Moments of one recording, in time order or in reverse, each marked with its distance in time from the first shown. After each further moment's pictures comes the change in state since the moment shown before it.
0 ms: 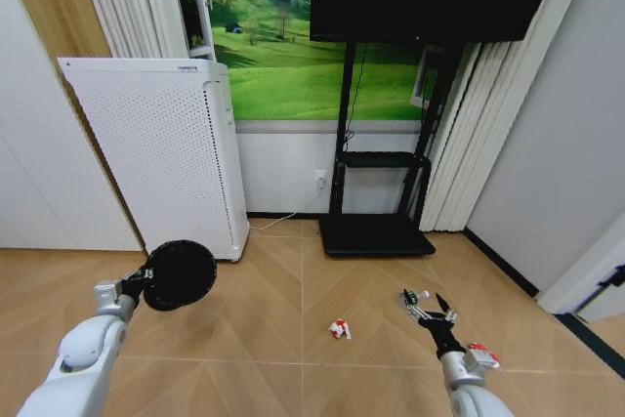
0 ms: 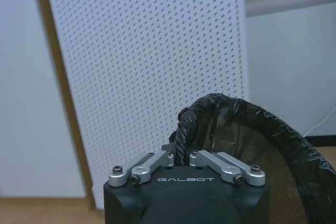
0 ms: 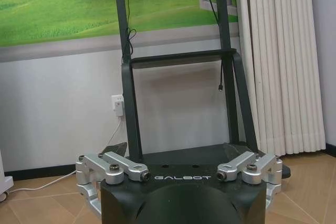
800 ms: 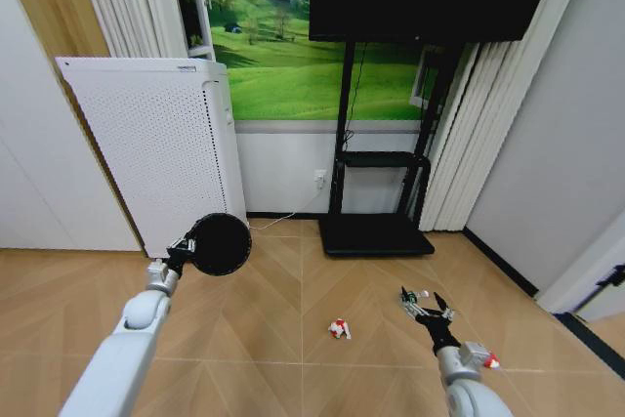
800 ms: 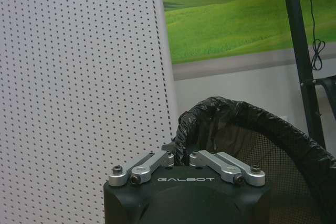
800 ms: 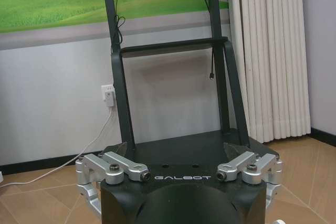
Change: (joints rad) left arm -0.196 -0.115 0.234 0.206 0.071 -0.375 0.044; right arm 0.011 0.031 -0.020 0.078 -0.030 -0.145 0.097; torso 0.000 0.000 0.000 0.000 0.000
